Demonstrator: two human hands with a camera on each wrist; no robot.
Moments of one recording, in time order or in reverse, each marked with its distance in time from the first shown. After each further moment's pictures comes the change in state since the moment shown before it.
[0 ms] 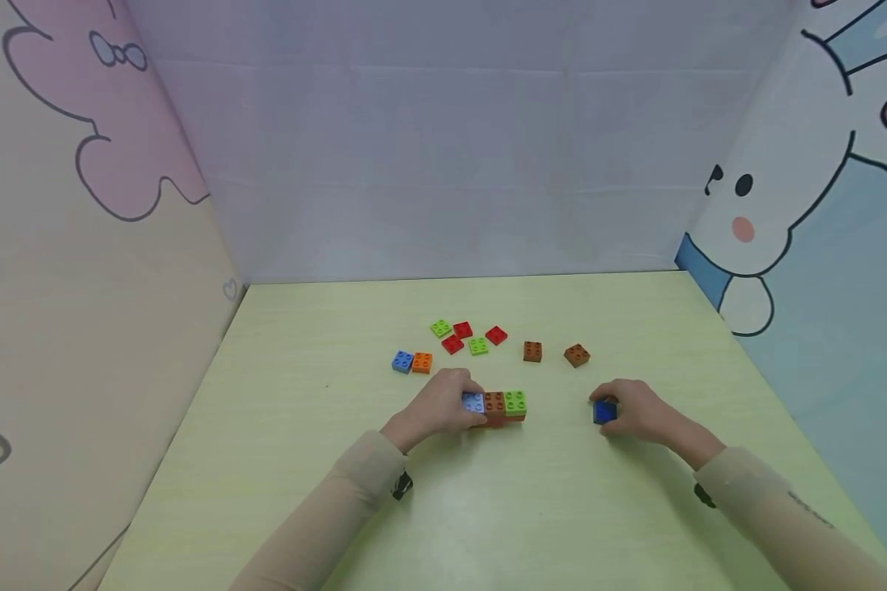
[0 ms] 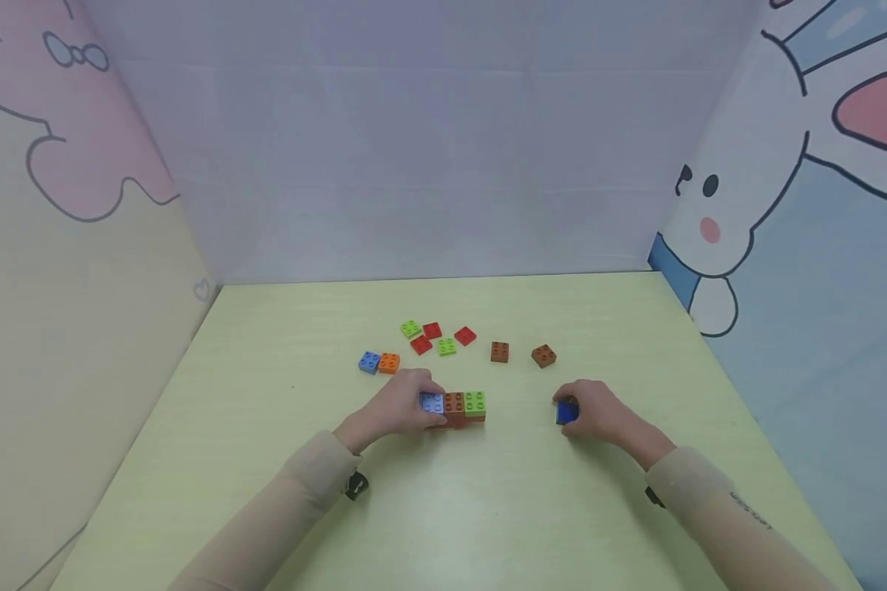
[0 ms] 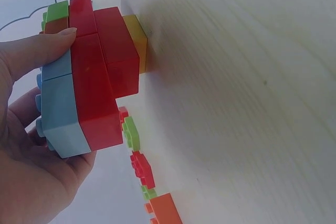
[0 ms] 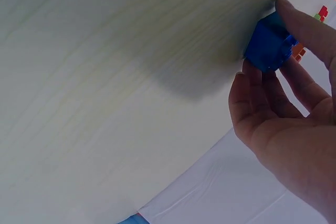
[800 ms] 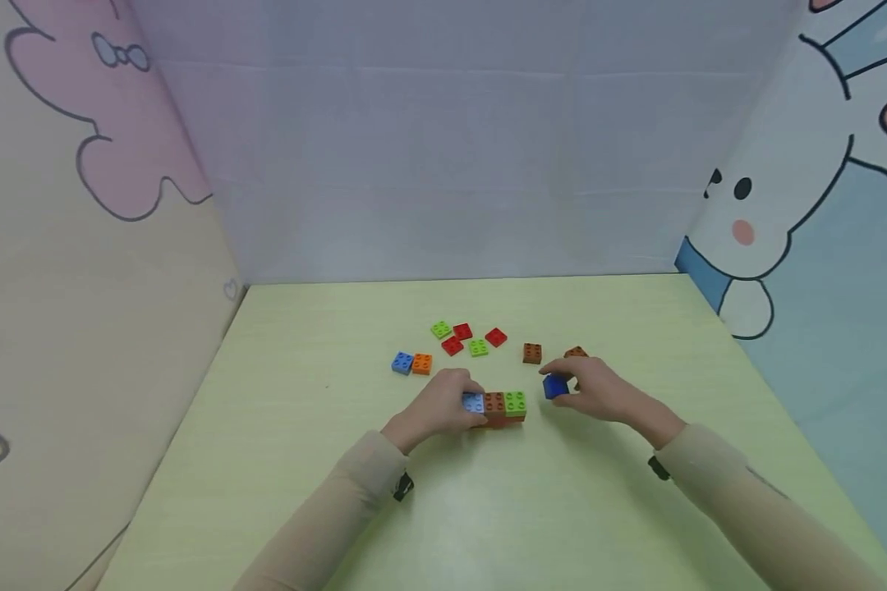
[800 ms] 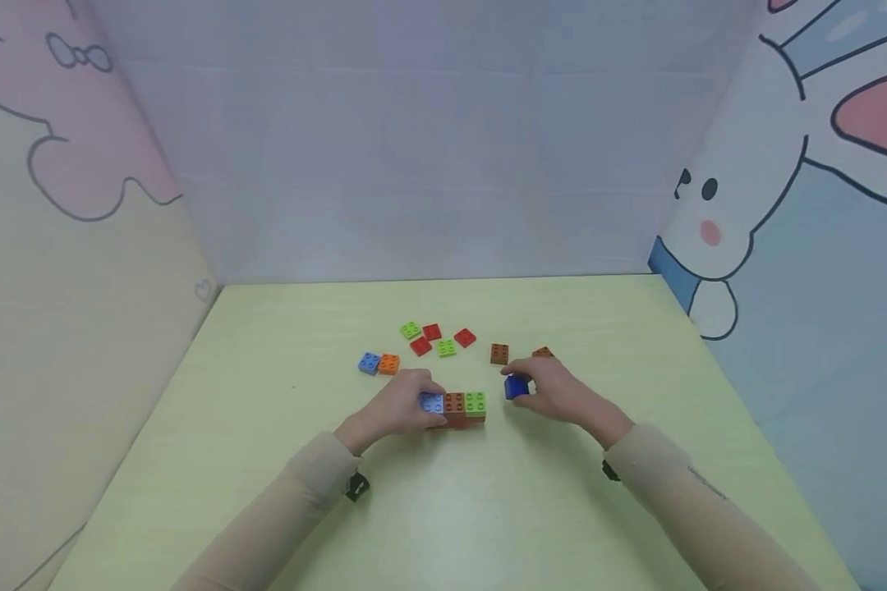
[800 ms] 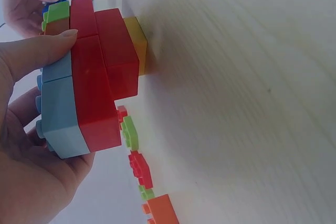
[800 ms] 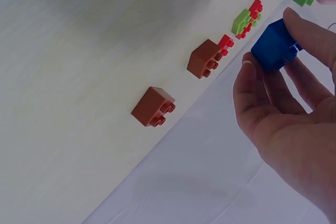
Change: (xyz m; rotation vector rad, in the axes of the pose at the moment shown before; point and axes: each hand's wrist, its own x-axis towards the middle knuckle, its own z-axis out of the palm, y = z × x) left_hand 0.004 -0.004 0.002 0.004 0.015 0.040; right_hand 0.027 -0.068 -0.016 0.049 0.061 -0.201
